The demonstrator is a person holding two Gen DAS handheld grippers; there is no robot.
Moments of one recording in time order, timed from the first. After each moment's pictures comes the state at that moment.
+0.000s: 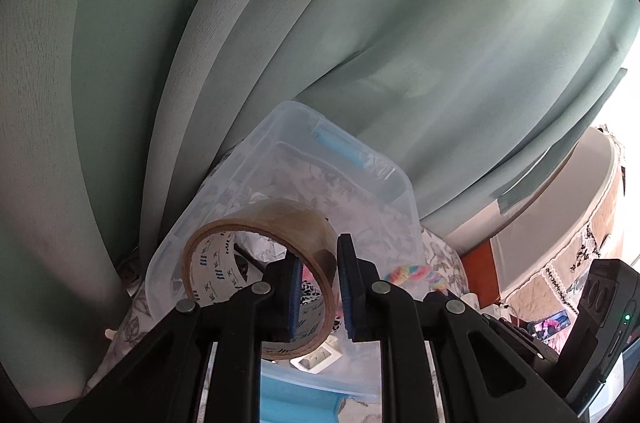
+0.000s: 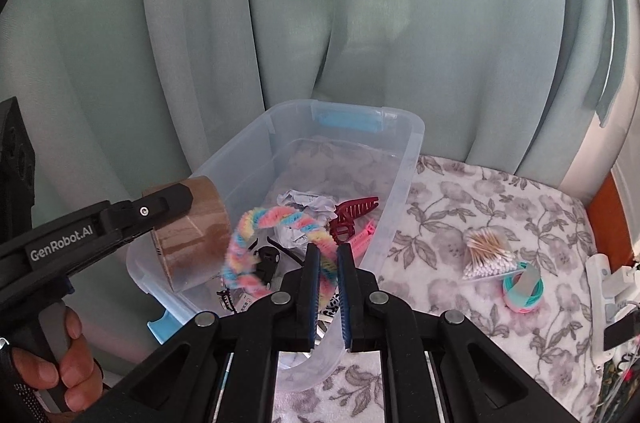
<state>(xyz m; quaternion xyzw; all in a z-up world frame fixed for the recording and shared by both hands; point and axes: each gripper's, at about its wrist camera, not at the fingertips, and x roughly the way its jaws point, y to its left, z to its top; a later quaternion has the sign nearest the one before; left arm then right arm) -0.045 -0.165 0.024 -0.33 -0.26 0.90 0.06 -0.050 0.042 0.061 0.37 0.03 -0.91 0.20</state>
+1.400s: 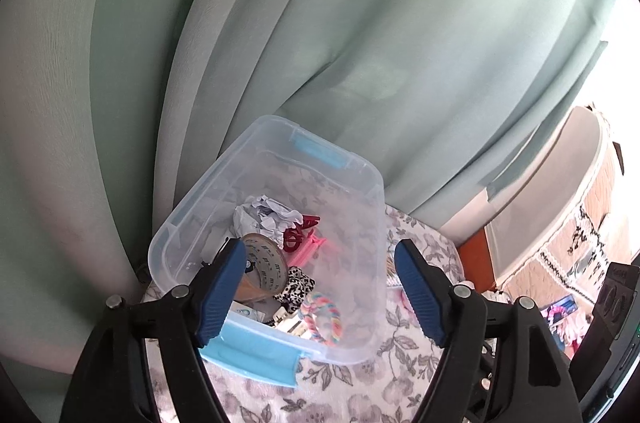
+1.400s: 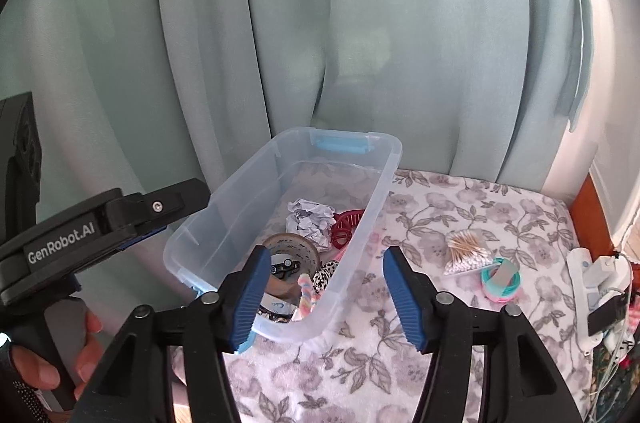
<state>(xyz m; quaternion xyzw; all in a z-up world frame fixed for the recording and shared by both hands) -0.004 -0.121 0.078 -0.33 -0.22 0.92 0.04 -0.001 0.076 0.104 0.33 0.00 -0.92 0.21</state>
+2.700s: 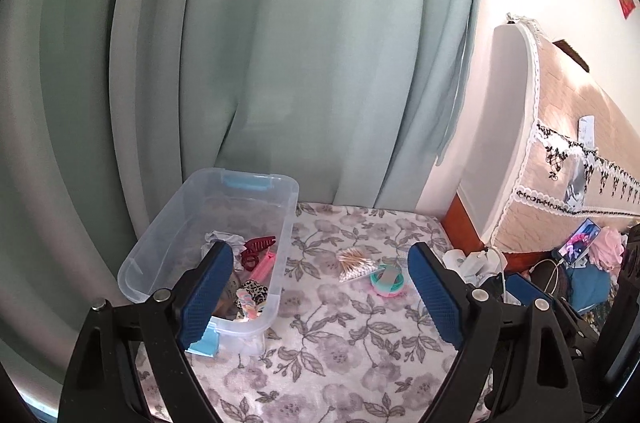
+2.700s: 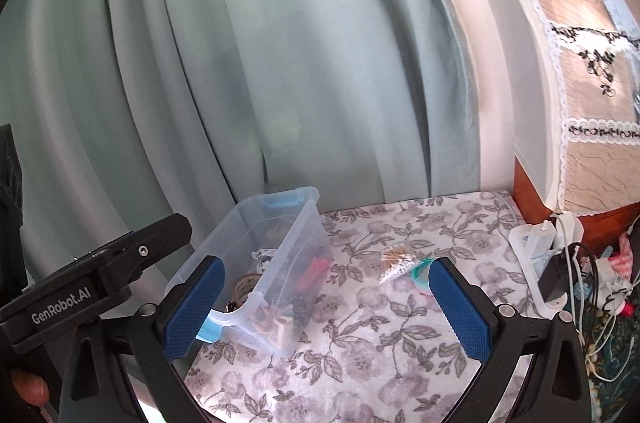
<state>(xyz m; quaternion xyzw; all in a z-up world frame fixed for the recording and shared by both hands) 0.061 0.033 0.137 -0.27 -0.05 0.96 0.05 0.064 0.225 0.125 0.25 -0.13 -0.95 0.16</state>
